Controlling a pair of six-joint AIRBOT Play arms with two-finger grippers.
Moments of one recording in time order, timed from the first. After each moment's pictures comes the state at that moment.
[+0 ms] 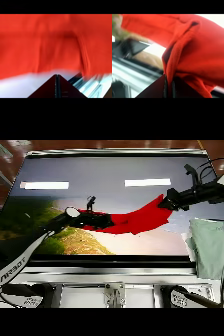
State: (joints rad) left arm -0.52 -1.63 1.12 0.39 -0.69 -1.31; right arm -0.17 -1.29 1.42 -0.88 1.56 1.42
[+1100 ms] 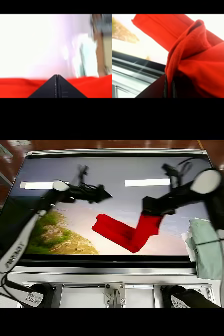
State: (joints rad) left arm -0.27 -1.65 1.51 0.44 -0.92 -1.29; right arm 0.27 -1.24 1.41 -1.17 1.41 1.74
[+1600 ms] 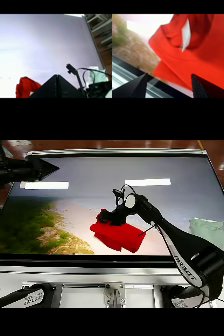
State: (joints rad) left arm 0.08 -1.25 1.51 0.59 -1.11 -1.27; right arm 0.53 -1.66 1.41 -0.99 1.03 1.74
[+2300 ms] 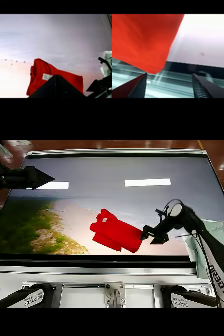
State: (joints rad) left arm 0.10 -1.21 1.48 0.71 -1.22 -1.27; right arm 0.06 -1.40 0.90 -1.08 1.28 1.62
